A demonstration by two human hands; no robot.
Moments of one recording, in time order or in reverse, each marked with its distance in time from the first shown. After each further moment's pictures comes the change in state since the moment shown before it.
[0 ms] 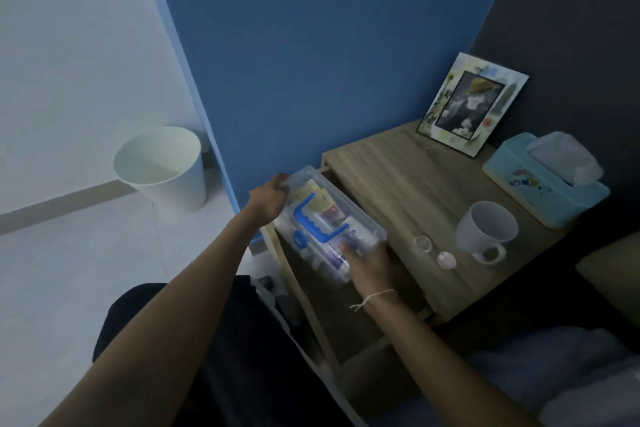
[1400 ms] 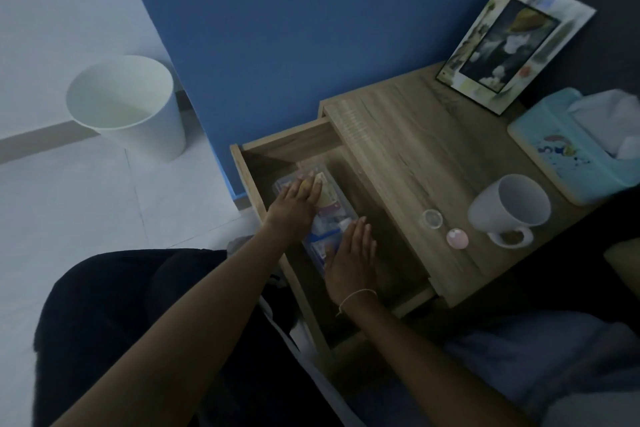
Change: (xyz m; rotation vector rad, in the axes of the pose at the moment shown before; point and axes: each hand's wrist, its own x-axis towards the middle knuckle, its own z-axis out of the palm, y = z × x) left_hand -0.002 -0.047 0.114 0.687 -0.279 0.341; right_hand 0.035 0.080 0.032 -1.070 -0.012 -0.279
